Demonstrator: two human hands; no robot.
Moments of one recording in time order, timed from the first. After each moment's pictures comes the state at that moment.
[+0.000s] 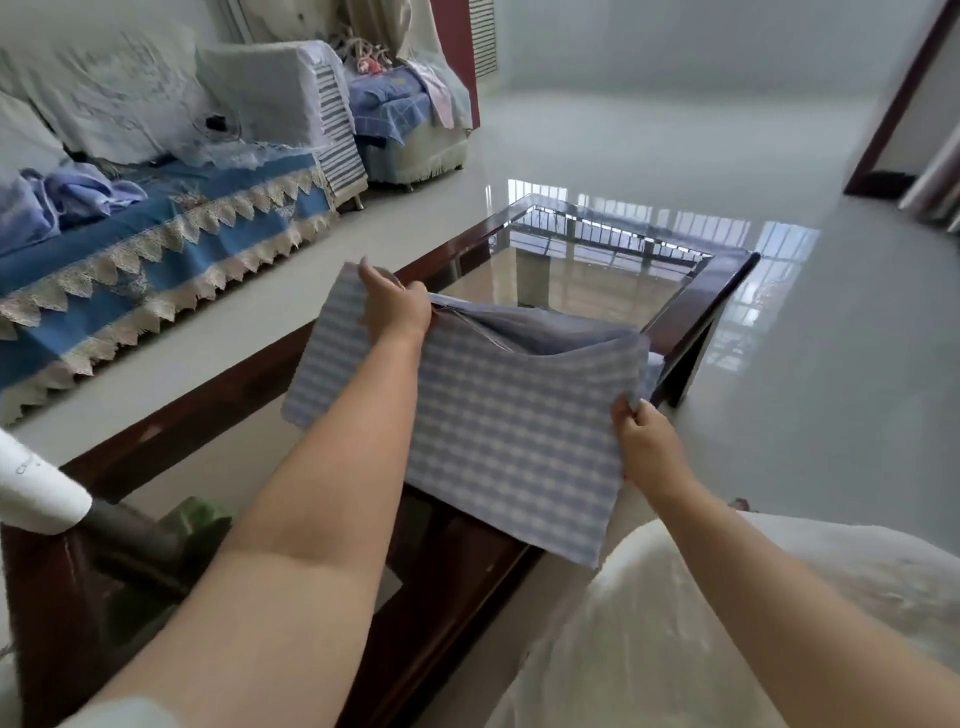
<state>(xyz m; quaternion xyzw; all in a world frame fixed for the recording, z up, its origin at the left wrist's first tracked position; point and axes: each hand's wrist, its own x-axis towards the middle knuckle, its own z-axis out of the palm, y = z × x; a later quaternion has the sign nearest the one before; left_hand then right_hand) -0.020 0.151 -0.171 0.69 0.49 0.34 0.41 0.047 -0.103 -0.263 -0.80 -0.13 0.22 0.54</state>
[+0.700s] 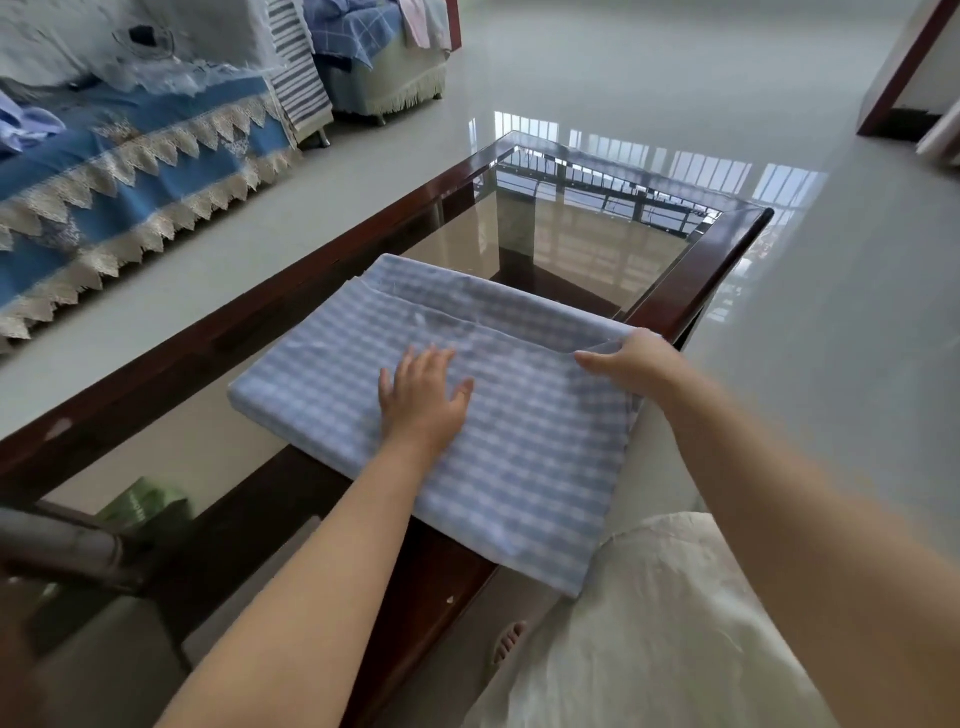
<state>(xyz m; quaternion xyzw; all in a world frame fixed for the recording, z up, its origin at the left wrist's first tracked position) -0.017 0.112 -0.308 0.92 0.36 0.11 0.15 0.169 -0.055 -0.264 -0.90 -0.21 0.28 0.26</state>
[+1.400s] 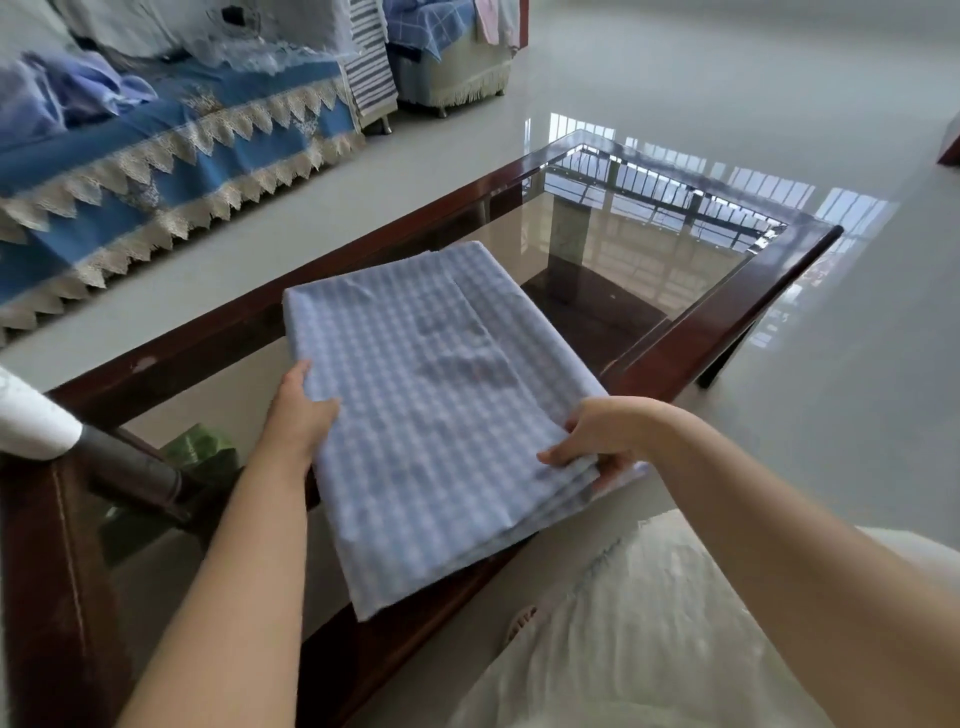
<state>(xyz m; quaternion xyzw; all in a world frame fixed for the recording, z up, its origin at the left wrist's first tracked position) -0.168 0.176 -0.279 0.65 0.60 0.21 0.41 0.065 -0.031 -0.255 -0.79 -0.23 0.55 0.14</state>
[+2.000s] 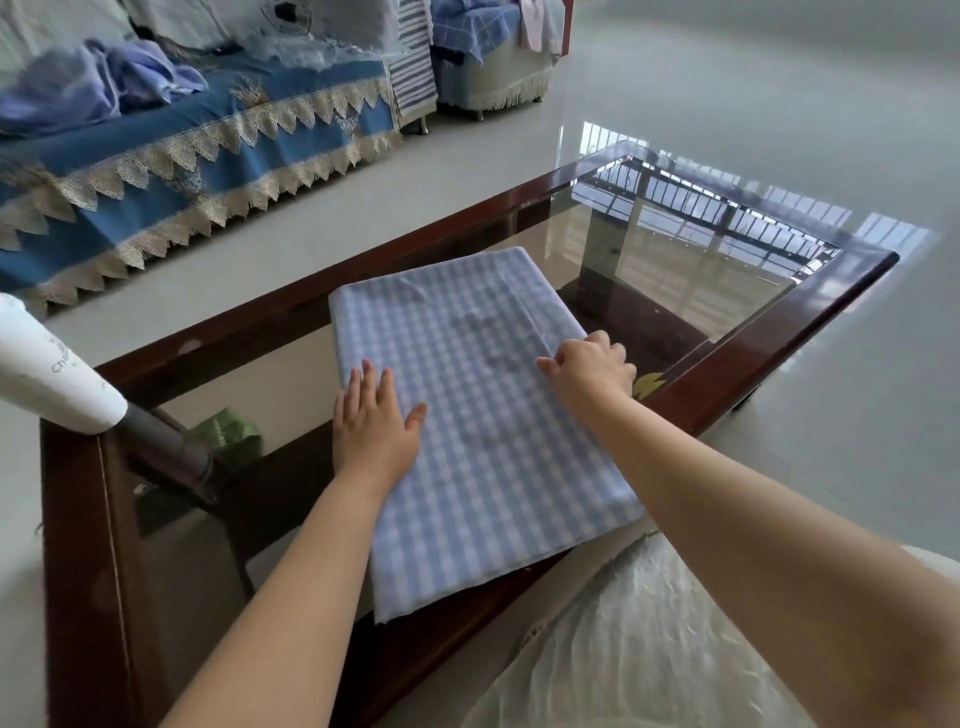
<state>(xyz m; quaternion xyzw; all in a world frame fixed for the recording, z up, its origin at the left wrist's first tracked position) -0.167 0.151 -0.311 0.86 0.51 0.03 0.08 0.055 0.055 -0.279 -0.92 -0.34 0.12 0.14</state>
